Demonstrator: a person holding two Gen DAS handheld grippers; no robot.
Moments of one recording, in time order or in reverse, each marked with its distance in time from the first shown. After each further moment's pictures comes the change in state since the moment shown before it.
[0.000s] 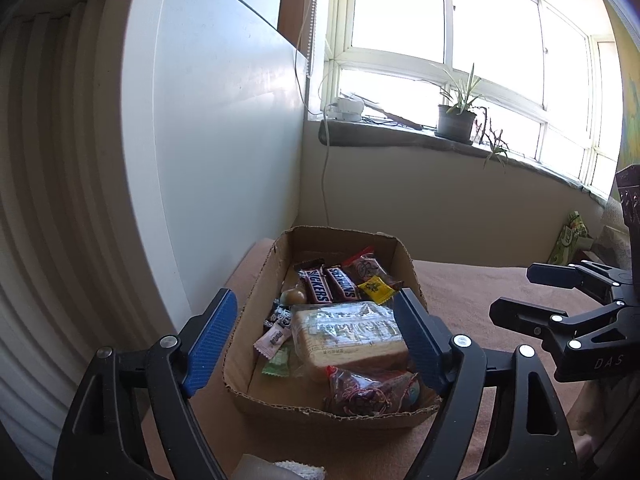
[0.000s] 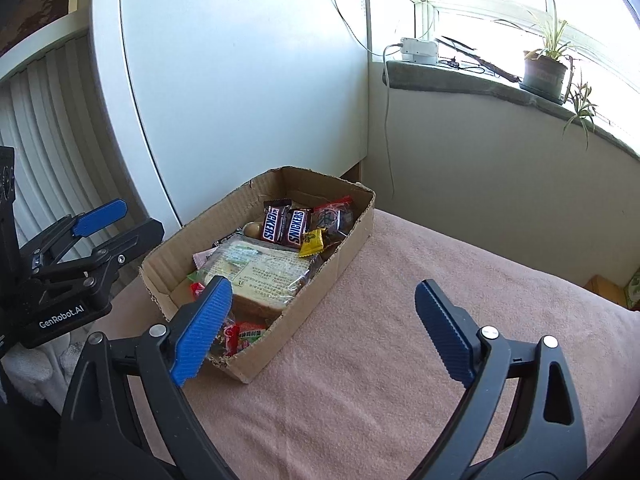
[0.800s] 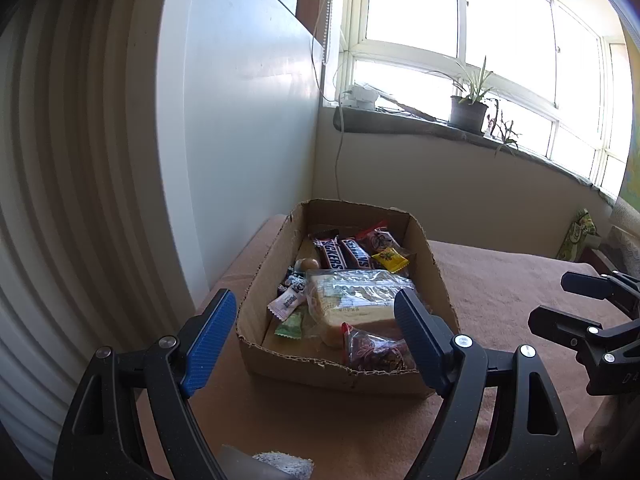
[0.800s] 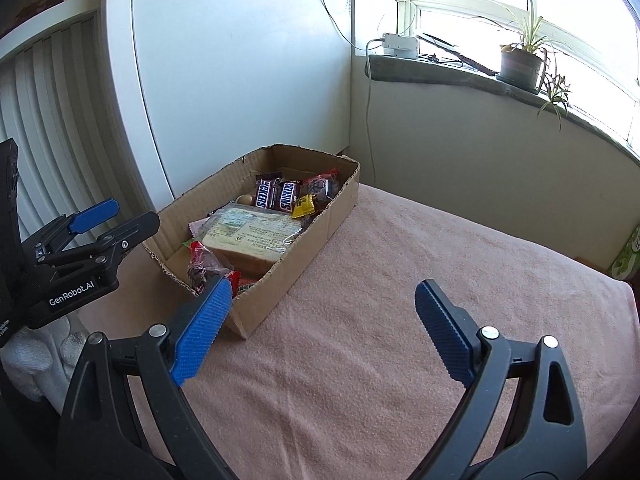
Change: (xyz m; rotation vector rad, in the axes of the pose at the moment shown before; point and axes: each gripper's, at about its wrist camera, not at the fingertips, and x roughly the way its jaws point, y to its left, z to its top) left arm -0.009 0.003 -0.027 -0.027 0.024 0.041; right arm -0.023 0.008 -0.039 0.017 0.005 -0.064
